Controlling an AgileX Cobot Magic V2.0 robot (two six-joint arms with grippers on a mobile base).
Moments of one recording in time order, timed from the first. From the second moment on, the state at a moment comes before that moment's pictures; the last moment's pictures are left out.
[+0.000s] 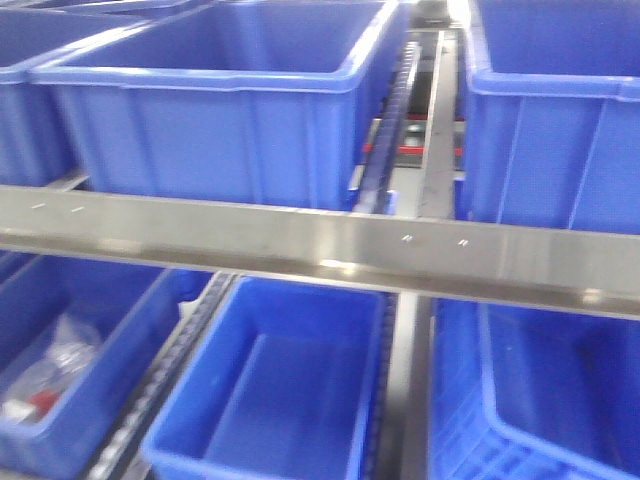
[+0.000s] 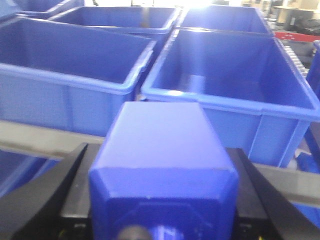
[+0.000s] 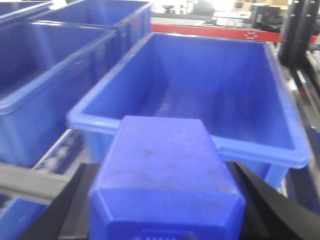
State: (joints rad) left arm -0.07 0.14 -0.42 0.03 0.42 -0.12; right arm 0.02 0.23 -0.34 -0.11 0.21 0.11
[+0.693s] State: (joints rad) left arm -0.07 0.14 -0.42 0.03 0.42 -0.12; right arm 0.02 0.23 -0.34 -0.11 0.21 0.11
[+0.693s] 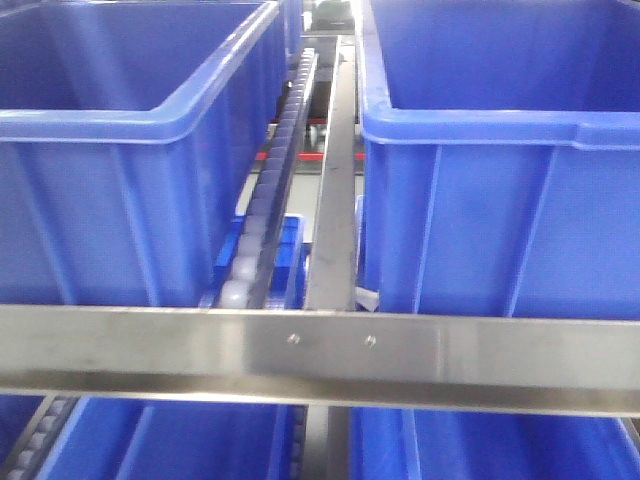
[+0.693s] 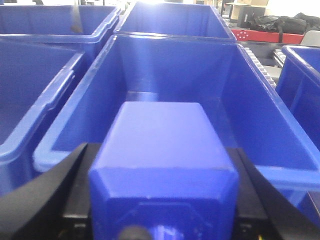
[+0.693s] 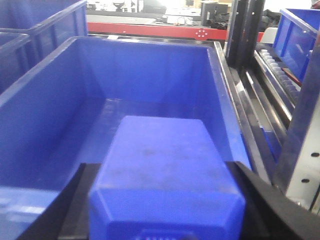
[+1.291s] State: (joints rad) left arm -0.07 0.14 -0.42 0.03 0.42 -0.12; right arm 0.02 0.23 -0.34 -0.11 0.21 0.11
